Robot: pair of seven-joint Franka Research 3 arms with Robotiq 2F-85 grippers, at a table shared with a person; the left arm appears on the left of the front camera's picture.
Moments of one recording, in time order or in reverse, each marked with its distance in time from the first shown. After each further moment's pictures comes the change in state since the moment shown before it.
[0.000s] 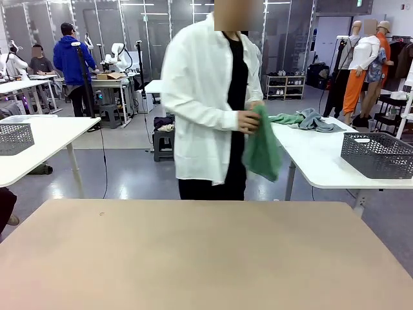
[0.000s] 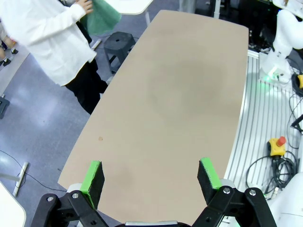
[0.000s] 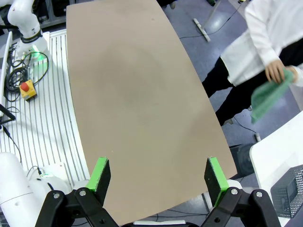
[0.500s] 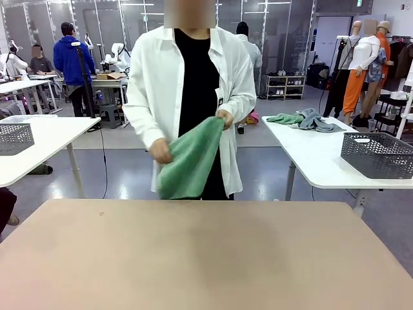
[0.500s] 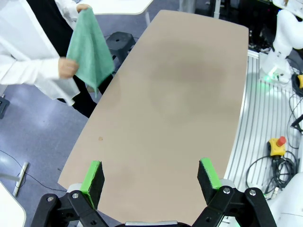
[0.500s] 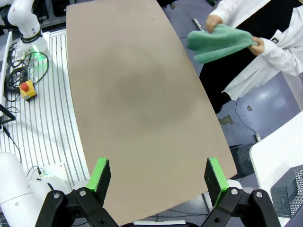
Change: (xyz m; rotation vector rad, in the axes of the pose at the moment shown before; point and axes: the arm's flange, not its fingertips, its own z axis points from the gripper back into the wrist) left arm 0.000 0.000 0.000 0.000 0.000 0.000; right arm 0.000 0.000 0.000 0.000 0.000 0.000
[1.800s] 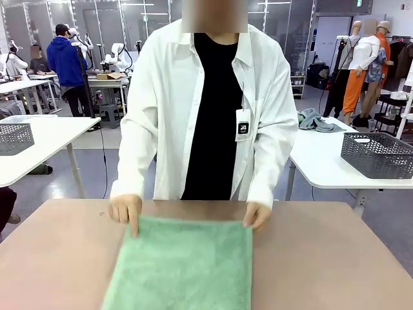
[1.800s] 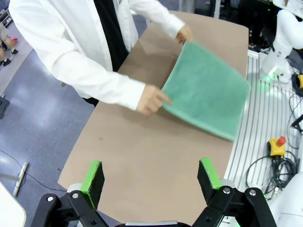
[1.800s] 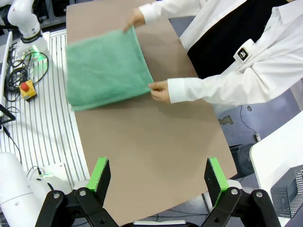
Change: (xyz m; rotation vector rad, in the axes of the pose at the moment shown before) left arm 0.000 0.000 0.000 0.000 0.000 0.000; right arm 0.000 0.000 0.000 0.000 0.000 0.000
